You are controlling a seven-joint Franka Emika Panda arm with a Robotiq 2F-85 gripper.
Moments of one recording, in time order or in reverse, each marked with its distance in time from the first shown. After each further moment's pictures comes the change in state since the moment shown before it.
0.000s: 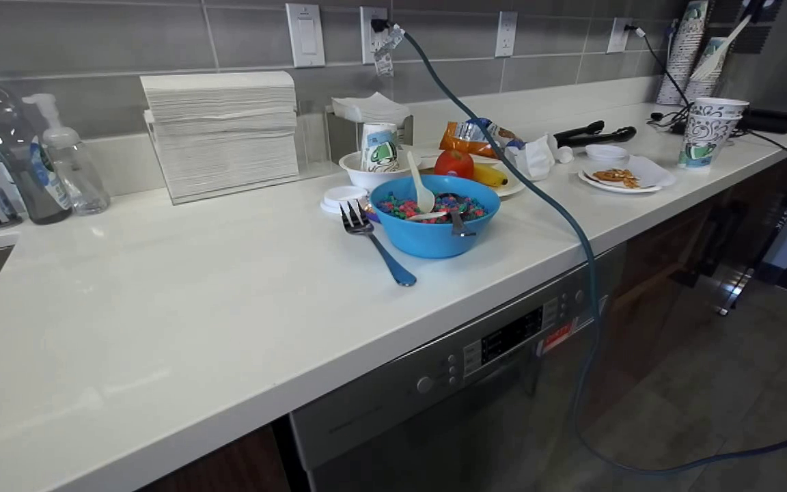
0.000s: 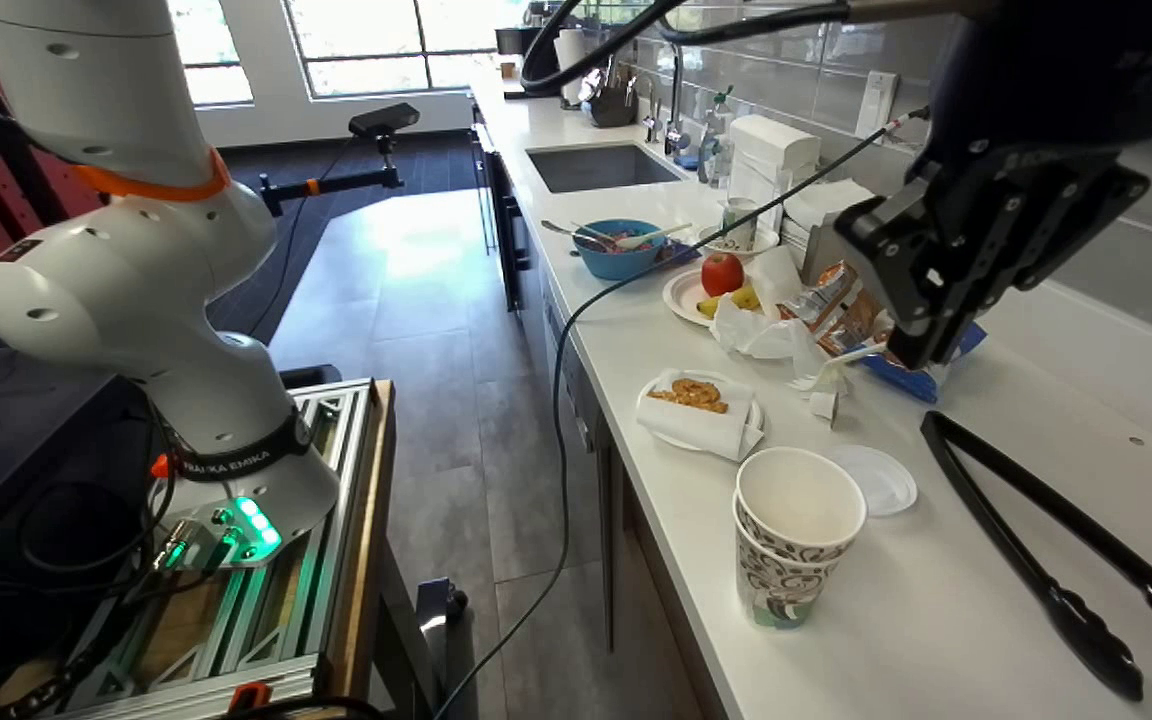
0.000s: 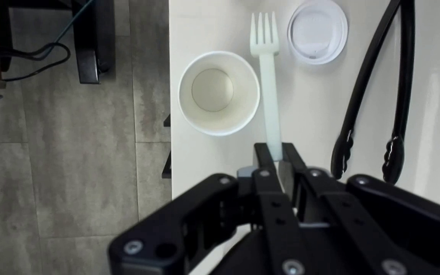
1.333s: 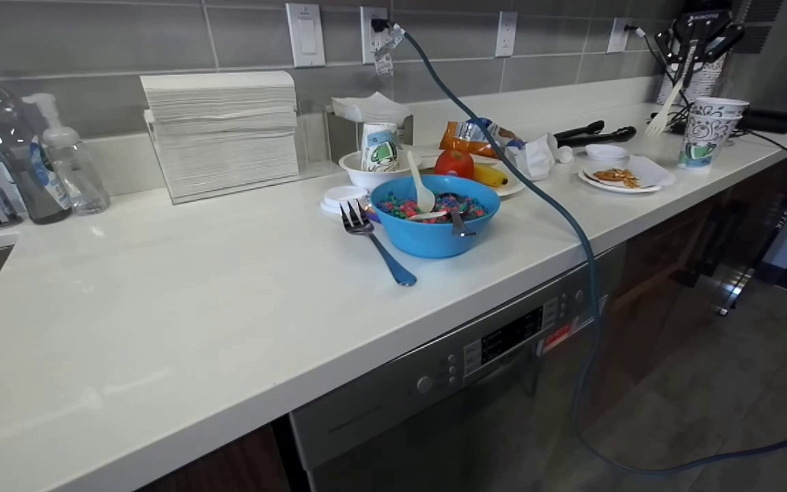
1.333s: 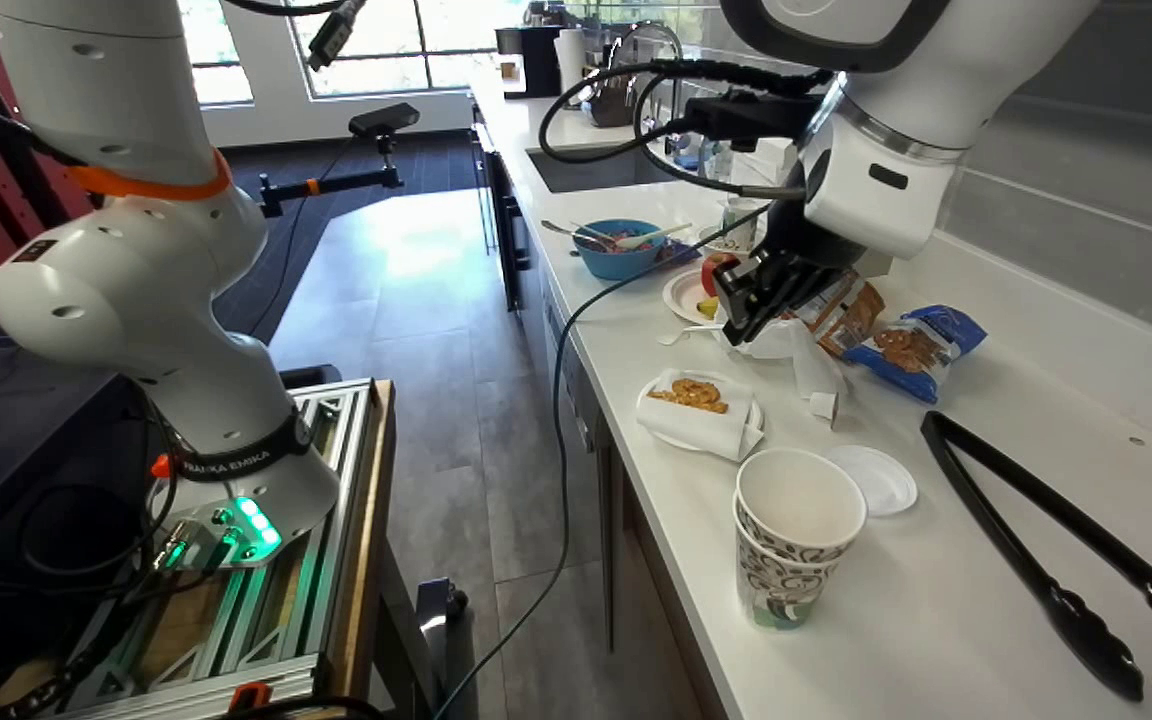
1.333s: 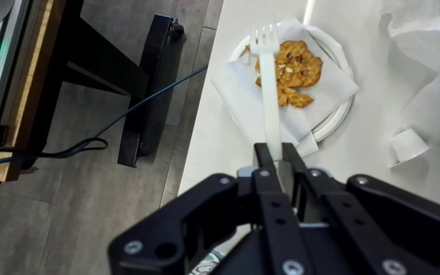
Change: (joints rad) arm 0.138 0.014 0.122 -0.220 0.048 -0.048 0.023
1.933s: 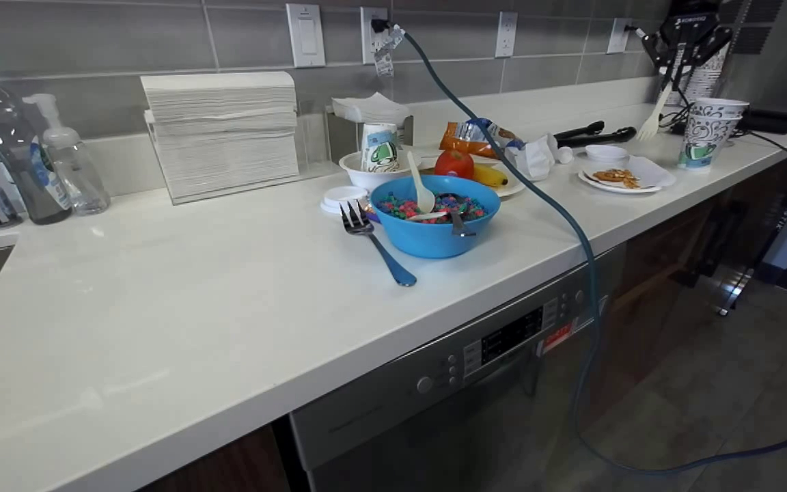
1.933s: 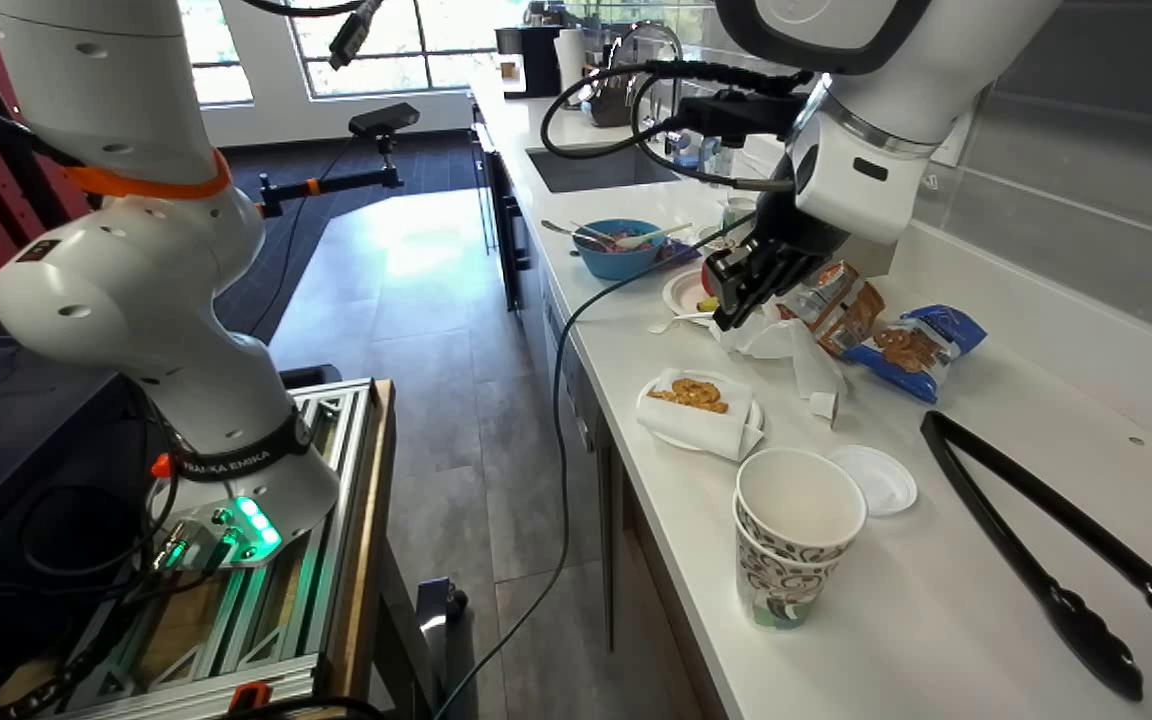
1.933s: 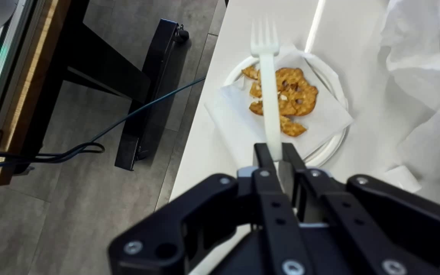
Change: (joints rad) arm 0.032 -0.003 0.028 -0.012 -0.002 0.002 0.001
